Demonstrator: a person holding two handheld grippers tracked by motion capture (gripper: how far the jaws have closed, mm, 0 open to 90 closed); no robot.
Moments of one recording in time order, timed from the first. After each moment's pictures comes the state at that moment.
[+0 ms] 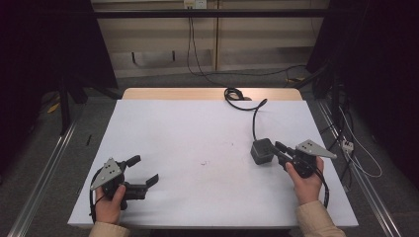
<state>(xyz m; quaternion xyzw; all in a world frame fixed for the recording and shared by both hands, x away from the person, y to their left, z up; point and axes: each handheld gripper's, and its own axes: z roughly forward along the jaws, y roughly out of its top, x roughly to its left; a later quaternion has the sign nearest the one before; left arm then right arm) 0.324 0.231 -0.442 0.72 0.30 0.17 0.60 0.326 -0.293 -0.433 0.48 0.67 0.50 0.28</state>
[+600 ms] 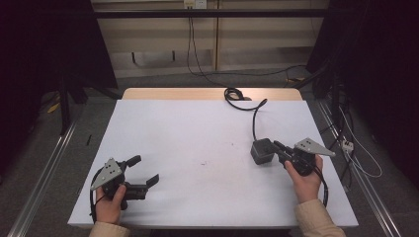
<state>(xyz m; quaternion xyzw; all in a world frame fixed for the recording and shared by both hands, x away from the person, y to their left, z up) 0.324 0.230 -0.442 0.72 0.30 0.17 0.60 0.331 -0.293 -0.432 0.47 0.67 0.50 0.28</state>
